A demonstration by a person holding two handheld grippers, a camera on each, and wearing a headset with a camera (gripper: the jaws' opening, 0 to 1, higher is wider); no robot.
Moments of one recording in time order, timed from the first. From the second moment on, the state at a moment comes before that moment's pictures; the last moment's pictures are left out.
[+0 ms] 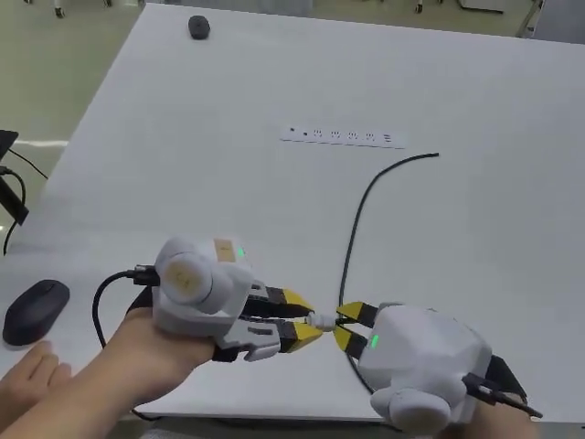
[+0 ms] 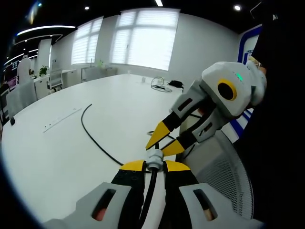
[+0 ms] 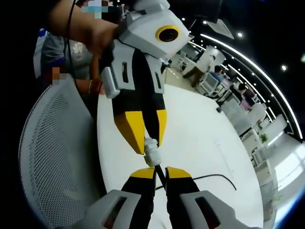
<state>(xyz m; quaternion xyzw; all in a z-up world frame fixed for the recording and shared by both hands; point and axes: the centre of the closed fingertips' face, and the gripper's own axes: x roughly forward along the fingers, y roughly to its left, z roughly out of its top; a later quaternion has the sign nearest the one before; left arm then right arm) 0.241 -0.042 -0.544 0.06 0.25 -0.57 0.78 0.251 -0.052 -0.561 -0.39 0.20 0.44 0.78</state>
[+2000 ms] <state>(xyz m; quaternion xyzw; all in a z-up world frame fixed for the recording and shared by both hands) 0.238 -0.041 -0.539 0.07 0.24 -0.57 0.78 0.269 -0.144 -0.616 -0.03 0.35 0.30 0.89</state>
